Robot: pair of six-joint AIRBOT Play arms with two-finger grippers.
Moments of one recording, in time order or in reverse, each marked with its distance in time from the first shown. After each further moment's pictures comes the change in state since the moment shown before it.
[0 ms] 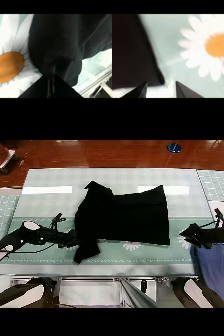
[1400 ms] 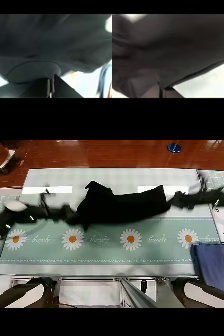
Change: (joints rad) left arm 0.032 0.083 0.378 -0.110 -0.007 0.009; right arm 0.333 -0.311 0.585 0.293 -0.031 -0.094
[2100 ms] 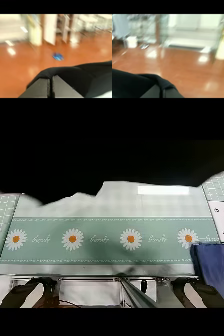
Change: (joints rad) left arm 0.087 0.296 1.165 0.373 -0.154 -0.156; right arm 0.016 0.448 0.875 -0.285 0.071 0.098
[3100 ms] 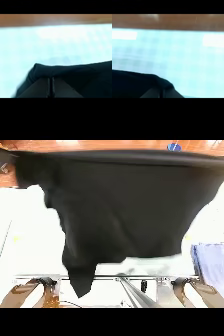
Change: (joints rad) left arm -0.069 -0.048 -0.607 0.117 0.014 -0.064; right arm 0.001 -0.086 -0.504 -0.108 0.055 -0.017
